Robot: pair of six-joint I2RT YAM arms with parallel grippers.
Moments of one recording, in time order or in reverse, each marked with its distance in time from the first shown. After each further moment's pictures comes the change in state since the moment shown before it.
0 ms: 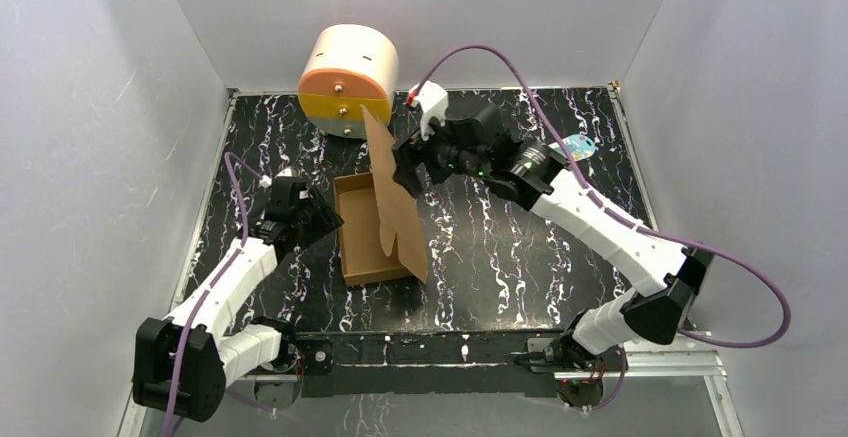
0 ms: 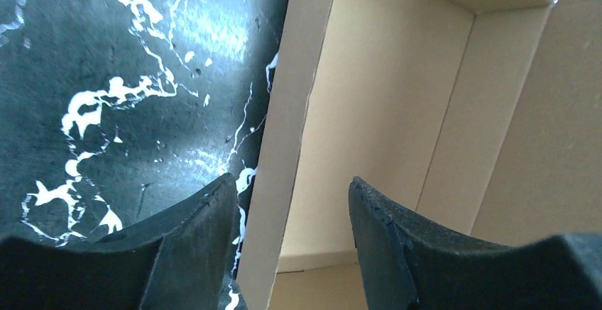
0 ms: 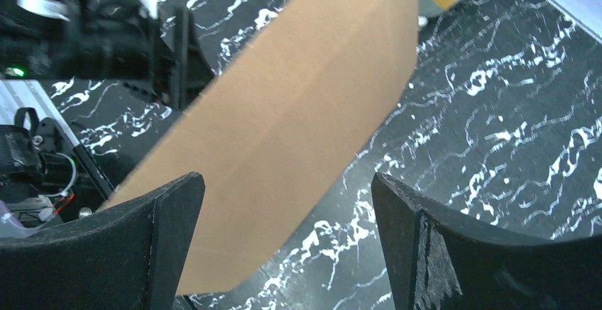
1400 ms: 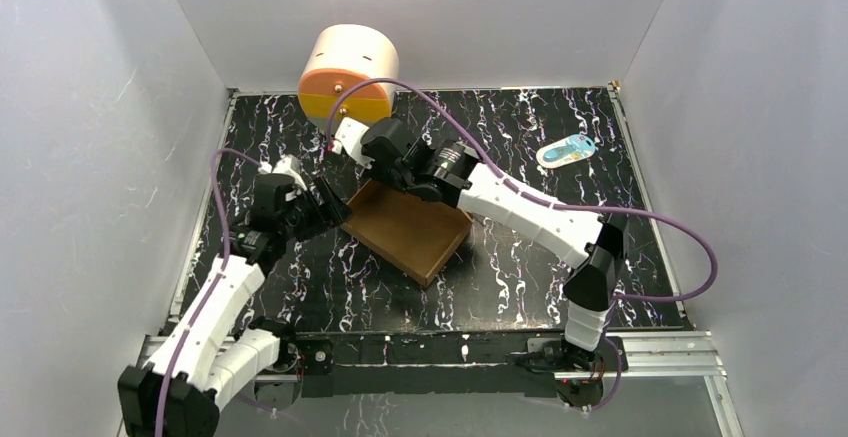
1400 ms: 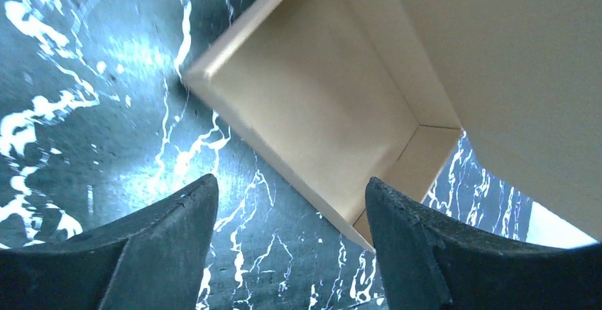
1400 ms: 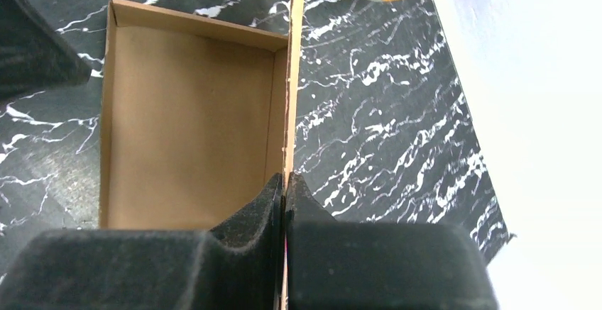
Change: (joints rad) left arm -0.009 -0.139 -0.002 -0.015 0.197 0.065; right arm 0.215 0.380 0.346 -0.233 0.454 -0.369
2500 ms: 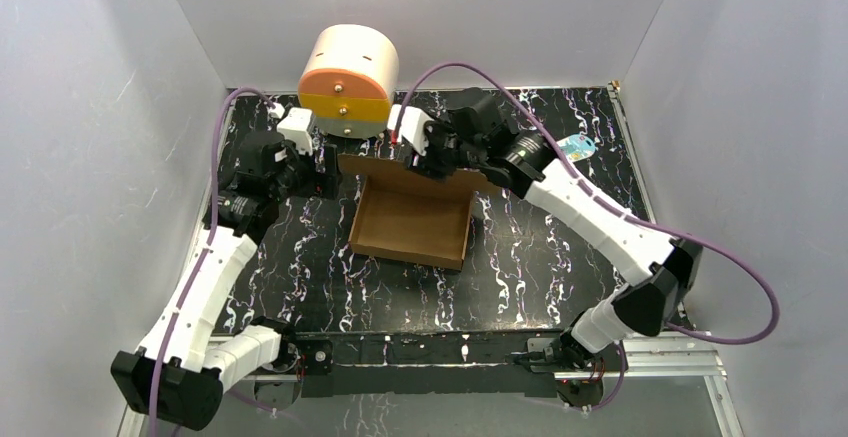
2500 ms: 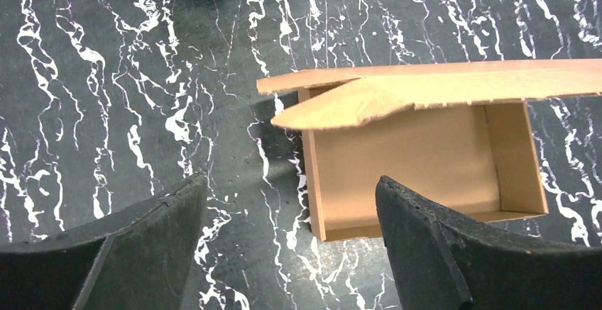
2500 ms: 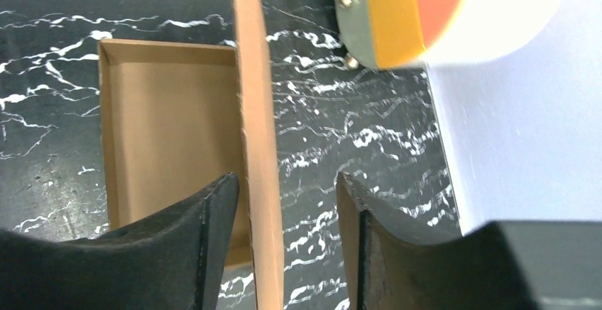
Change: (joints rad) left arm 0.000 0.077 0.375 -0.105 -0.080 0.599; right arm -0.253 -0.273 -0.282 0.203 -0.602 -0.350
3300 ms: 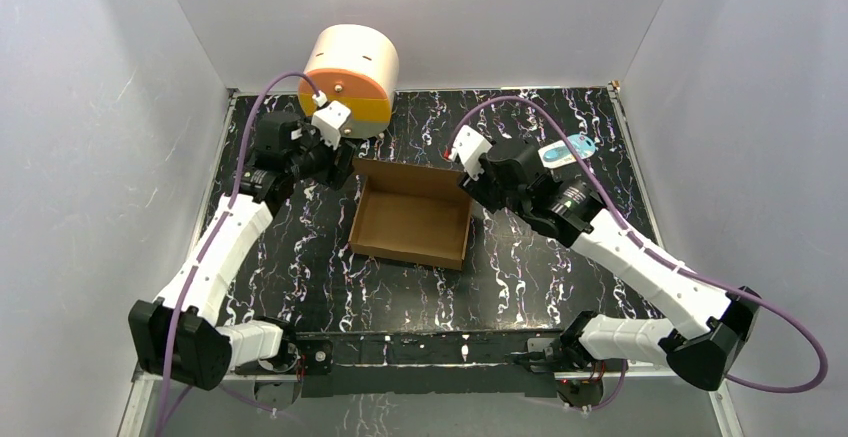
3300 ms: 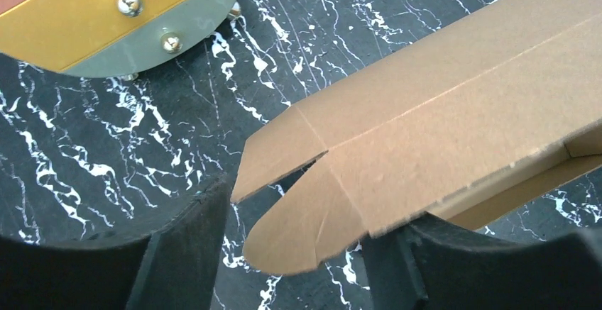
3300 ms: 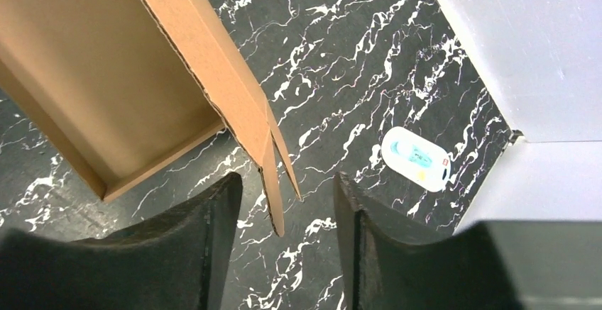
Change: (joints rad) left arm 0.000 0.192 0.063 0.105 0.194 0.364; right arm 0.000 -0.377 -0.409 -0.043 0.496 0.288
